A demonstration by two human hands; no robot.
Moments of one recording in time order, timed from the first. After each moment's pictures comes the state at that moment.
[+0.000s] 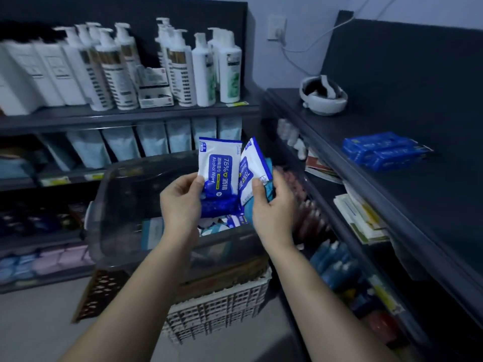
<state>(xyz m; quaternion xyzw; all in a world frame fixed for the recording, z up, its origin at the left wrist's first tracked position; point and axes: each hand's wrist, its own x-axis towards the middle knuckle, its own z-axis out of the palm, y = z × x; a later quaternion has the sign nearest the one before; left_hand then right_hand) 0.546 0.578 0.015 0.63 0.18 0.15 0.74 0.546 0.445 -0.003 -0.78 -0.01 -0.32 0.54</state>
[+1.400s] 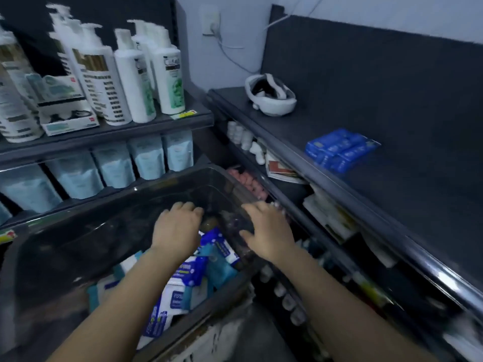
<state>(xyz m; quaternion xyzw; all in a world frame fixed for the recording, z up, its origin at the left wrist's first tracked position) 0.698 0.594 -0.036 0.97 -0.25 0.06 -0.01 0.636 0.407 -0.035 -0.99 0.02 -0.06 0.12</state>
